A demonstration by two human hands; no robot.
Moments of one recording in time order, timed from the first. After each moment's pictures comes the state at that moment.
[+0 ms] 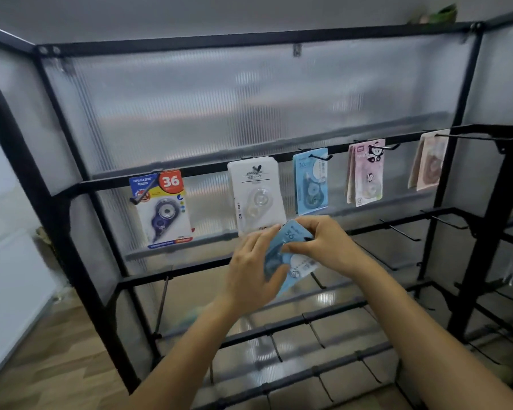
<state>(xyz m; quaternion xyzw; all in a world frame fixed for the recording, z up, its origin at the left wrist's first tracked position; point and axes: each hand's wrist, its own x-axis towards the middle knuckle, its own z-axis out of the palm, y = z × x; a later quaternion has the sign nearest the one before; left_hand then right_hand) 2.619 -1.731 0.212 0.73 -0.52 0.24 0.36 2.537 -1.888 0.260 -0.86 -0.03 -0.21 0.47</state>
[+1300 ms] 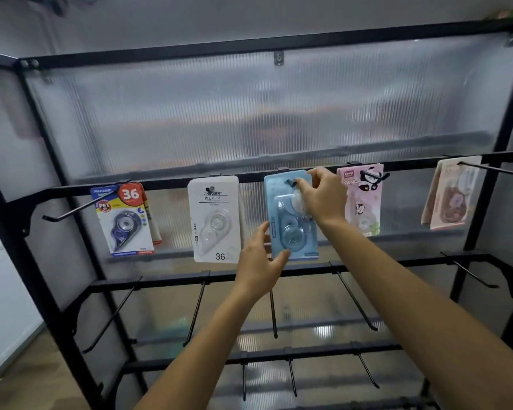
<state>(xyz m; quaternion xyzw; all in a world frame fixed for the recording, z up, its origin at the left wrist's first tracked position) 2.634 -1.888 0.229 0.81 -0.27 0.12 0.50 2.646 -2.036 0.309 -0.78 0.08 -0.45 0.42</state>
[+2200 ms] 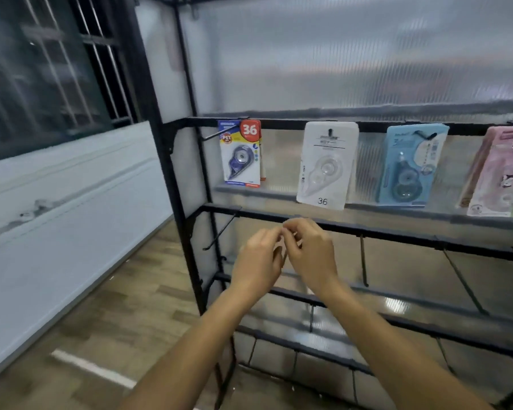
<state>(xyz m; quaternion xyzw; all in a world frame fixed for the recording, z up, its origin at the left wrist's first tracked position) 2.574 -1.725 0.172 0.92 -0.15 0.23 0.29 2.584 -1.844 0.179 -0.85 -0.15 -0.32 0.40</state>
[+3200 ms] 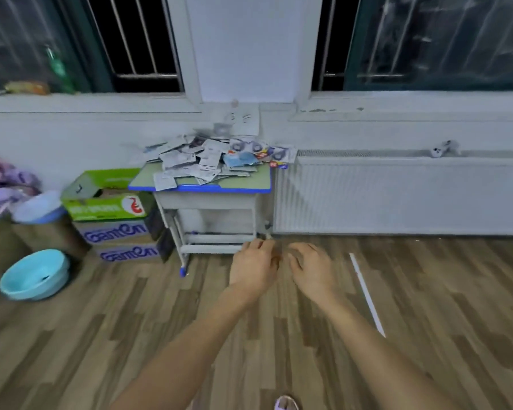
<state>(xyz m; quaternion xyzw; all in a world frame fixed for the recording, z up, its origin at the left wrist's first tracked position) 2.104 -1.133 0.064 0.83 0.53 0.16 0.09 2.234 -1.176 0.066 -0.71 -0.62 0.07 0.34</state>
